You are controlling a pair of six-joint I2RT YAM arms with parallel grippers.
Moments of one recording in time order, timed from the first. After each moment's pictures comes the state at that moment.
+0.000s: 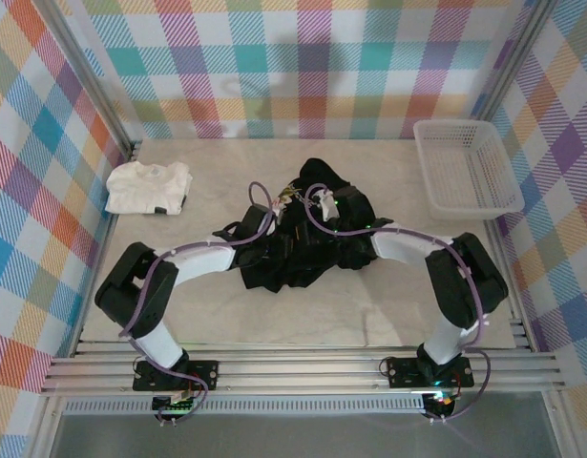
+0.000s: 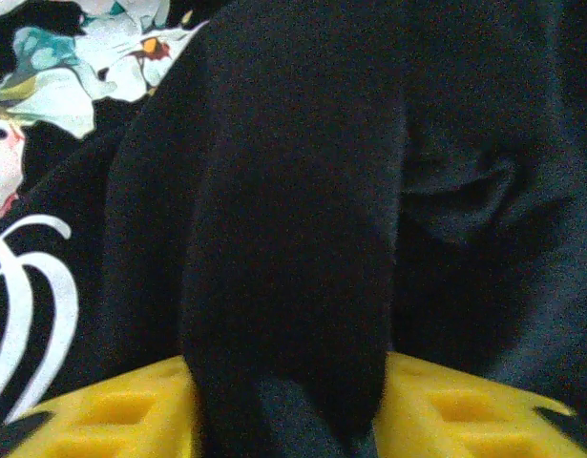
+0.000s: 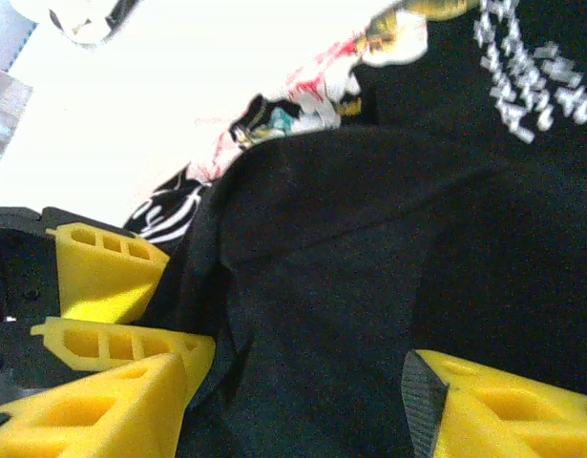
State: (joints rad) left arm -0.60 1.67 0.90 -0.10 0.03 -0.42; right arm 0.57 1.71 0.97 0.03 -0.35 0.31
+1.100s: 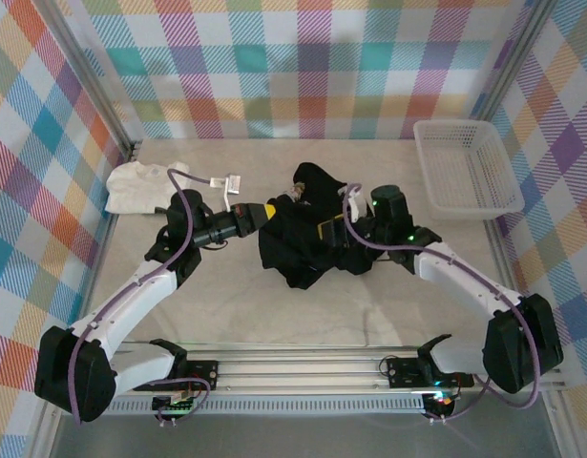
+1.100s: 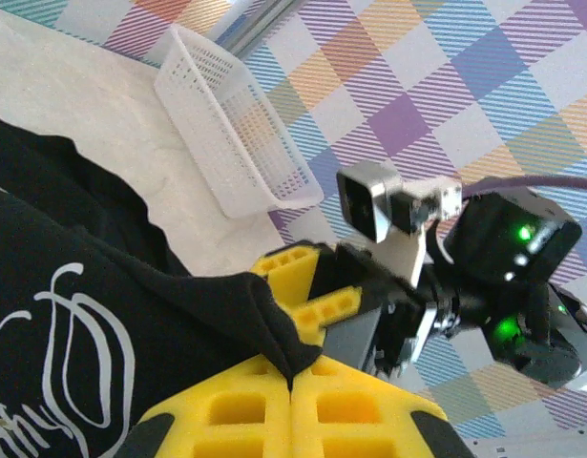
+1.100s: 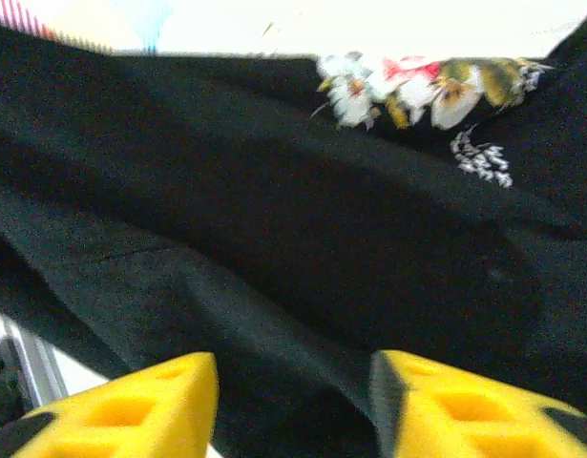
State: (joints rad) left arm -0.38 1.13 0.78 0.19 0.69 -0.76; right arm 0.52 1.26 0.85 -0.15 -0.47 0.23
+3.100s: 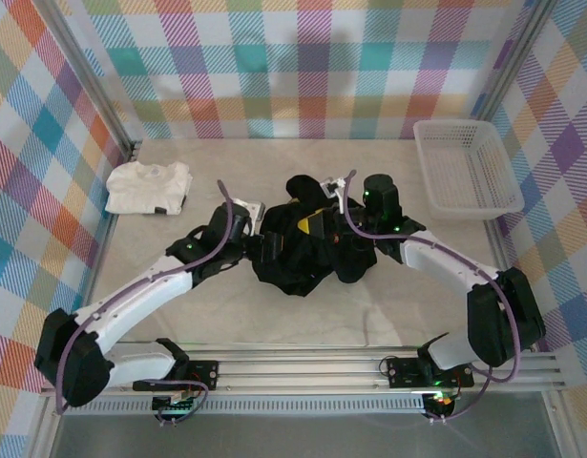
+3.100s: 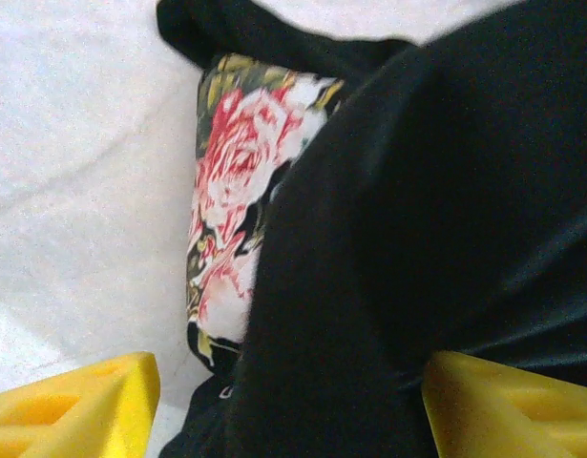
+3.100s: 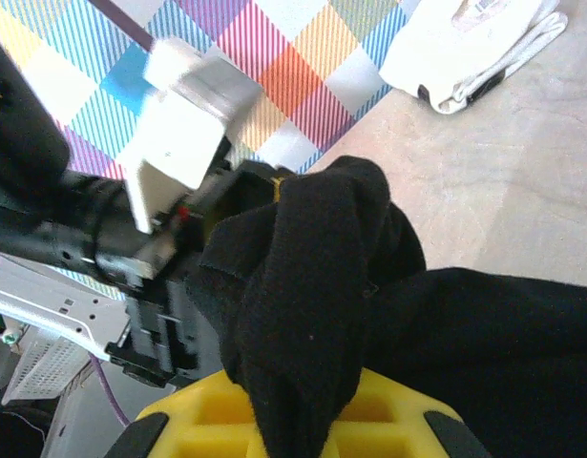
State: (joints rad) left arm -0.65 1.22 0.90 -0.42 0.00 -0.38; right arm 0.49 1.42 0.91 0.17 -0.95 0.43
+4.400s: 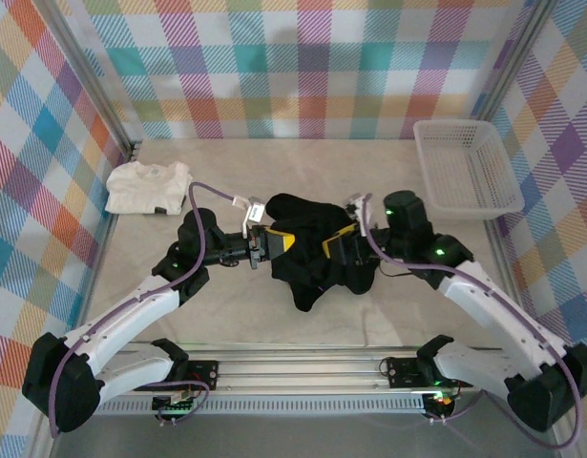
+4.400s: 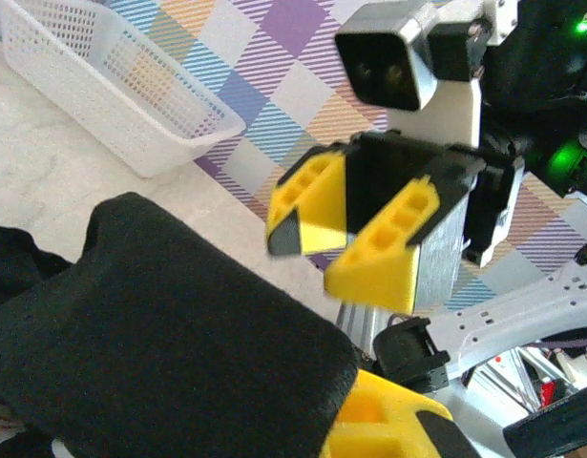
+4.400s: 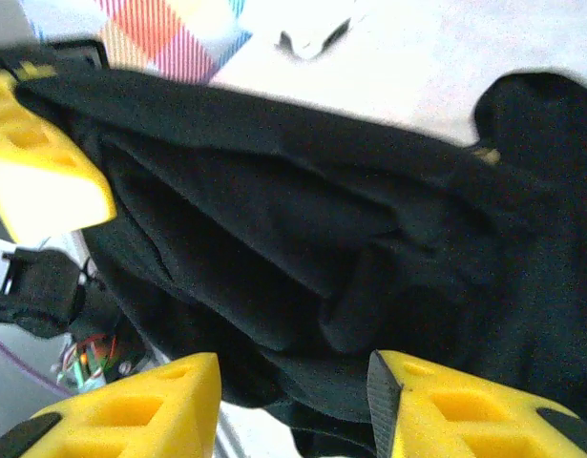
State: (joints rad) left arm -0.57 1.05 0.70 0.23 0.73 -0.52; right arm 0.59 1.07 0.97 -0.52 -0.52 0.20
